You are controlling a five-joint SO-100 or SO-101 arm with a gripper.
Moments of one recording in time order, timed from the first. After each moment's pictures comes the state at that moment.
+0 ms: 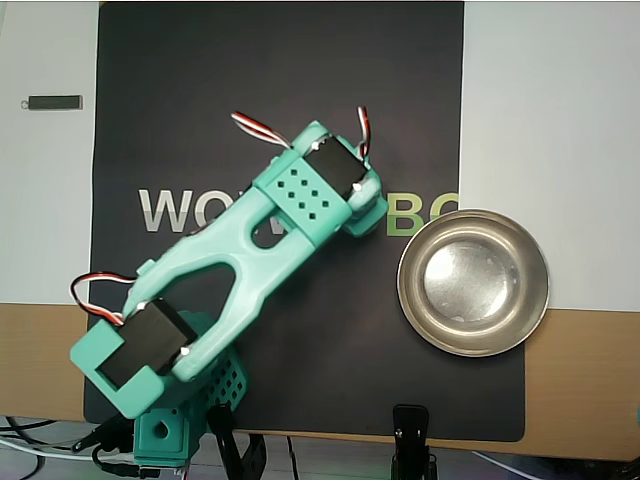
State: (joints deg) arm 42.6 78.1 92.6 73.4 -89.6
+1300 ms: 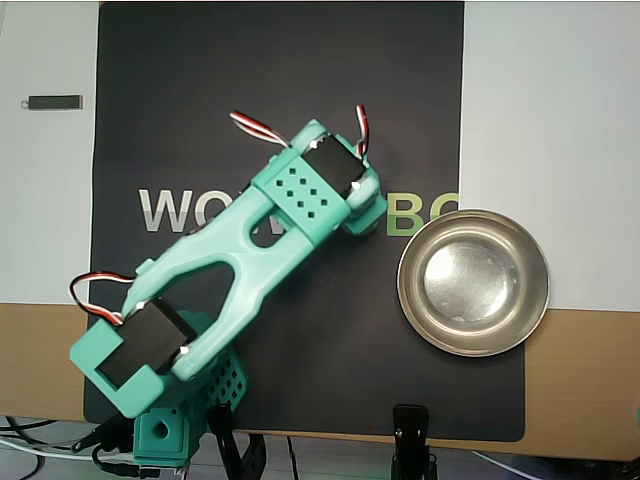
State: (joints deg) arm 42.2 78.1 92.6 73.3 -89.6
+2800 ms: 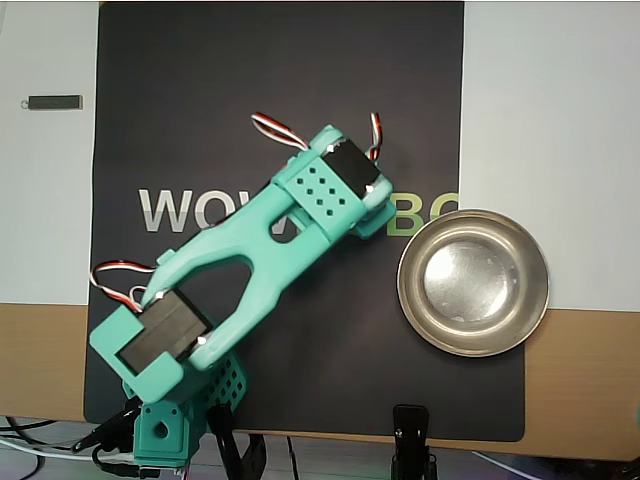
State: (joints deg) arm 43.8 72.9 92.6 69.7 -89.6
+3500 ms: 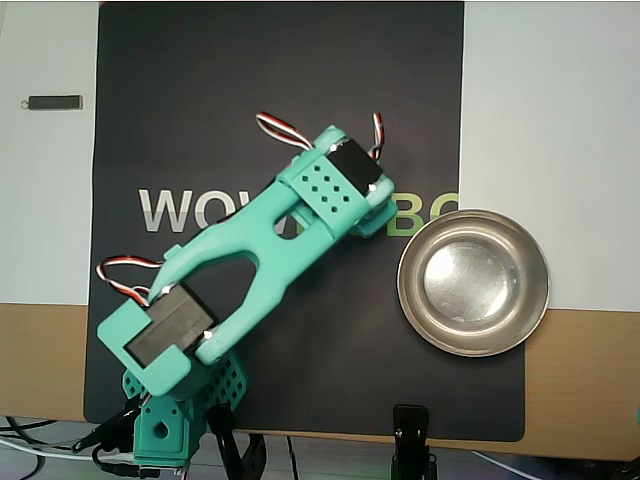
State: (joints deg) arm 43.7 70.6 92.6 67.6 -89.6
